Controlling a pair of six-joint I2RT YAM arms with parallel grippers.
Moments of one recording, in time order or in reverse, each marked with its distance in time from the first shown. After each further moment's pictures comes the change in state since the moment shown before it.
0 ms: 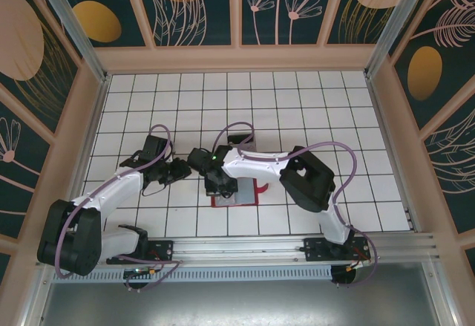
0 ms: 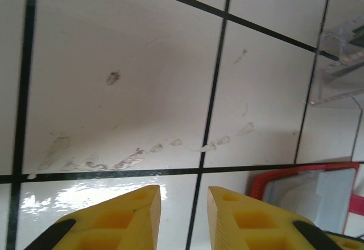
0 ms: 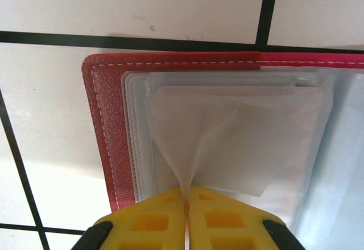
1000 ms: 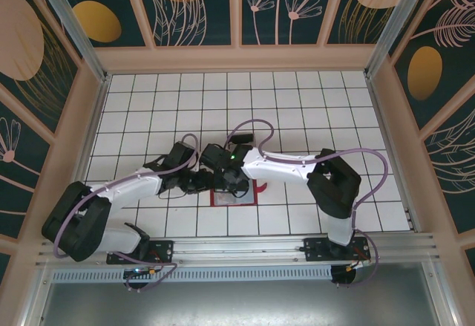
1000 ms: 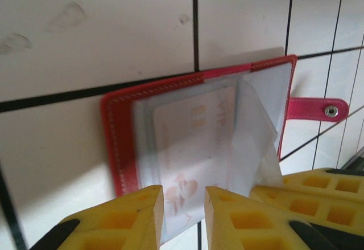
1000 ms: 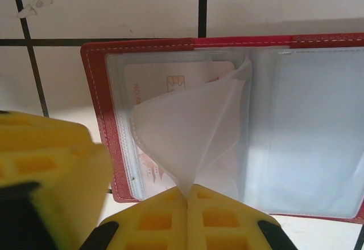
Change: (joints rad) left arm -0.288 0.122 -0.004 0.150 0.167 -0.109; right arm -0.024 -0.213 -0.184 0.099 0.002 0.037
